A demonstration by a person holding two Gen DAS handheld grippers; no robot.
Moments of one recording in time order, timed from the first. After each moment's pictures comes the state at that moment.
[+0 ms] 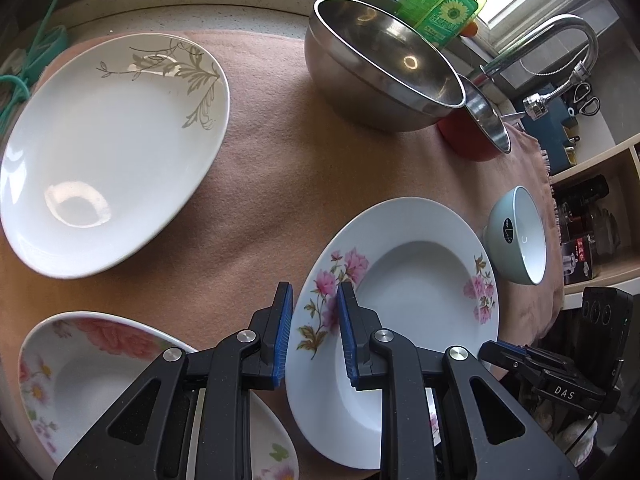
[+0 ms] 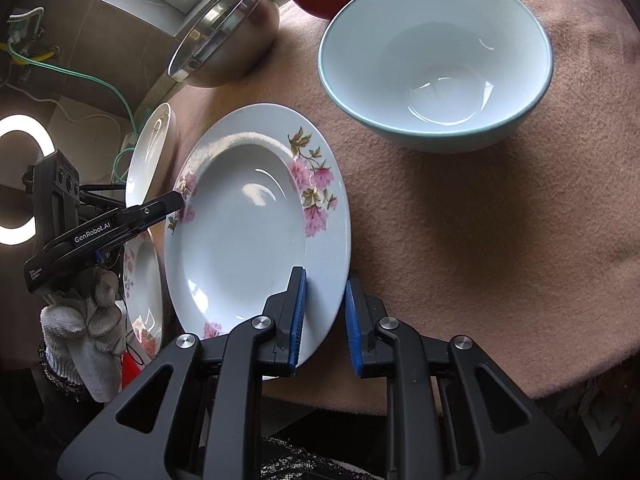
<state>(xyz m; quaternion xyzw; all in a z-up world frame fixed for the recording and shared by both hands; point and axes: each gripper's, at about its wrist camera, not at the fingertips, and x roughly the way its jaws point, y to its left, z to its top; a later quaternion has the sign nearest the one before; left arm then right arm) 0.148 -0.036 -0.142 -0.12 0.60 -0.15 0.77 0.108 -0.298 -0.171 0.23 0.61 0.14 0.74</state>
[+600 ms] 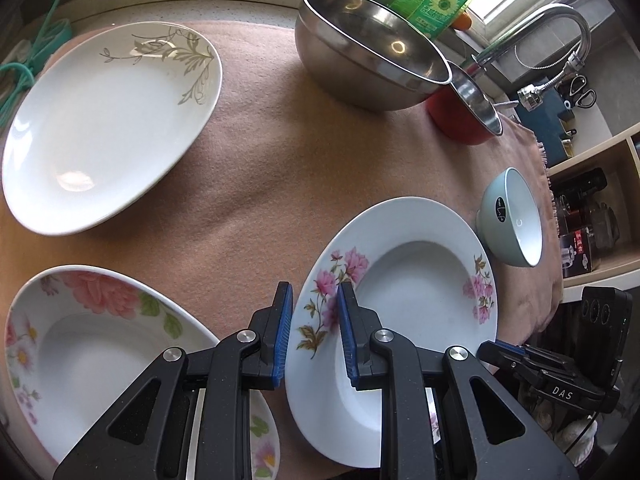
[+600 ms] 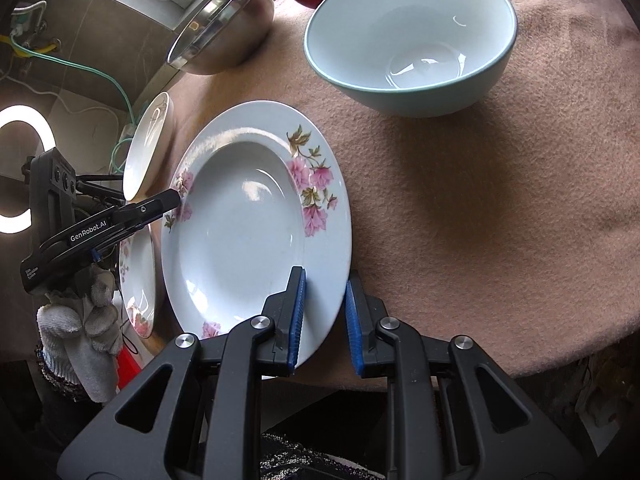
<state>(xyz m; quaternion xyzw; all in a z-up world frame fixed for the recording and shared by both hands) 0.131 -0.039 -0.143 -0.12 0.60 -0.15 0.77 0.111 -0.294 -0.175 0.23 0.62 0.14 0.74</state>
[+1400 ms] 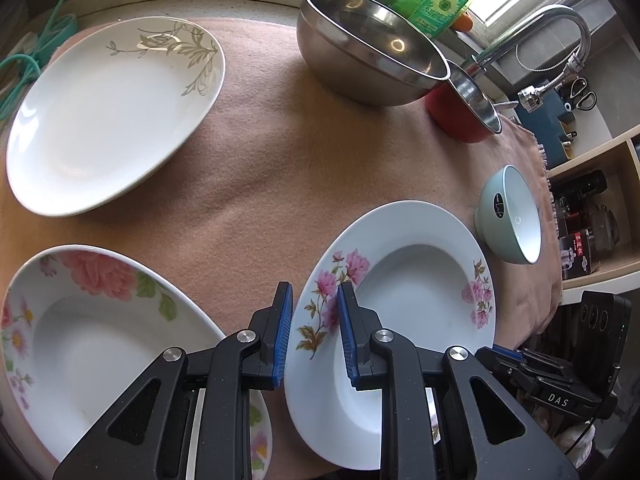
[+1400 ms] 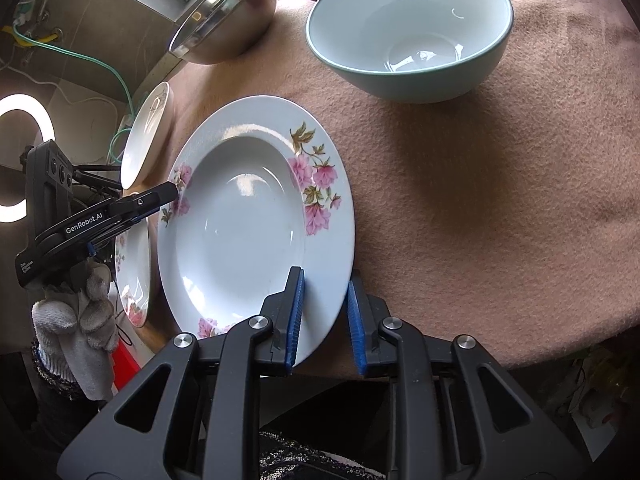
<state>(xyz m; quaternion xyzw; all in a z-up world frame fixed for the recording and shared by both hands) 0.129 -0.043 -0.141 -0.13 0.60 -0.15 0.77 0.114 -0.289 -0.177 0.21 0.62 0.14 0.74</state>
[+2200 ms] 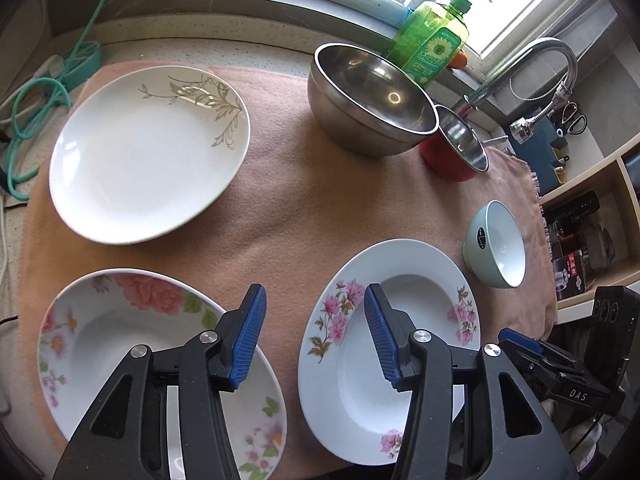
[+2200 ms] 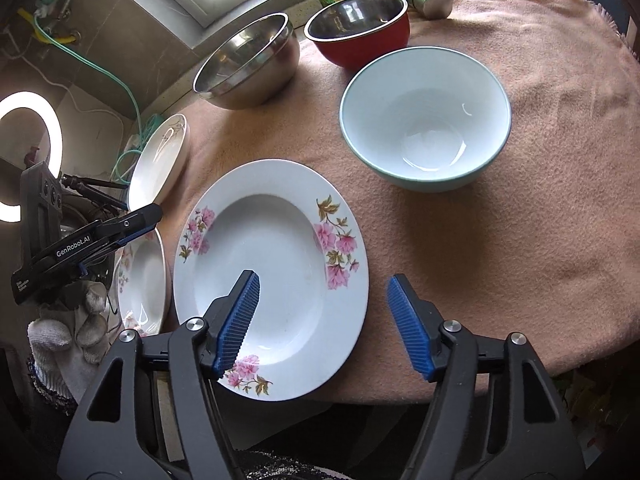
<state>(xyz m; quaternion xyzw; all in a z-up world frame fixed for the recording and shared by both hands) 0.125 -0.021 -0.107 -0.14 0.56 -0.13 0.81 0.128 -0.284 -0.129 0.17 0.57 0.14 0.79</state>
